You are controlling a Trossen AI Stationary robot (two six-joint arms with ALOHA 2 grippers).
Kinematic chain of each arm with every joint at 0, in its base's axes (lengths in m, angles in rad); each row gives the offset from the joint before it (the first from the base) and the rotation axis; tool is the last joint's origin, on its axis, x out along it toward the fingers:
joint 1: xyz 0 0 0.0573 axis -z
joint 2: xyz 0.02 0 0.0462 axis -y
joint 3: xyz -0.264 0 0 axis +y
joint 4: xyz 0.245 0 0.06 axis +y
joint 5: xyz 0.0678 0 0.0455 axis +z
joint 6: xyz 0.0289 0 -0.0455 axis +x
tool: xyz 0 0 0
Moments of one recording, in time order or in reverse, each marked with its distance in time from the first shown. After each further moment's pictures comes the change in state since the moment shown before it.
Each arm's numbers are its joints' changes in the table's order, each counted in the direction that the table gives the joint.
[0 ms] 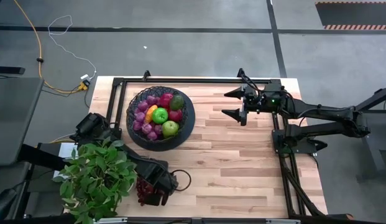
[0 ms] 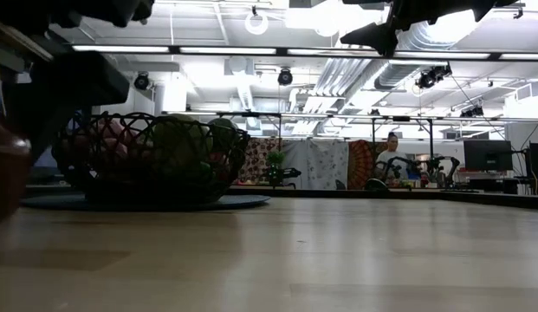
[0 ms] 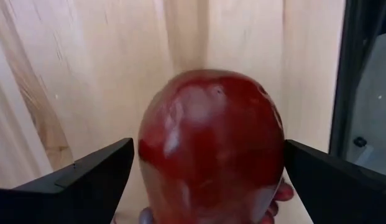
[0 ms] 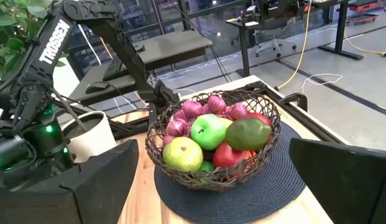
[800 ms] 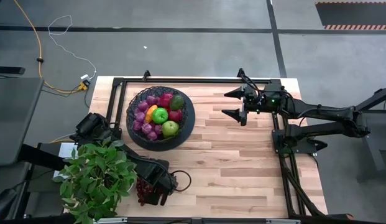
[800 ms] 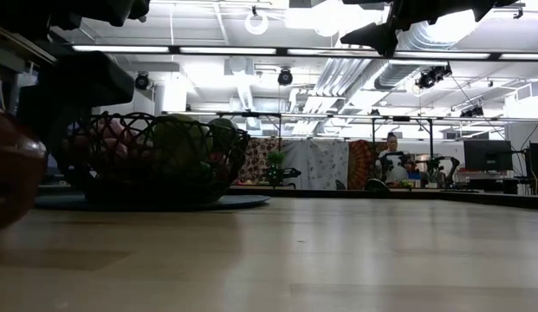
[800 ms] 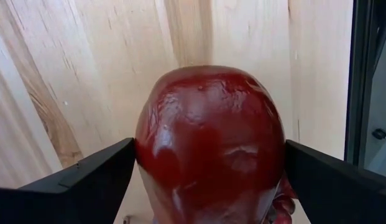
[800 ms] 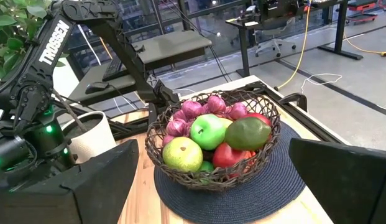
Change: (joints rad) left arm -0.001 0.000 0.009 0.003 0.030 0.070; right arm 0.000 0.000 0.000 0.000 -0.001 0.001
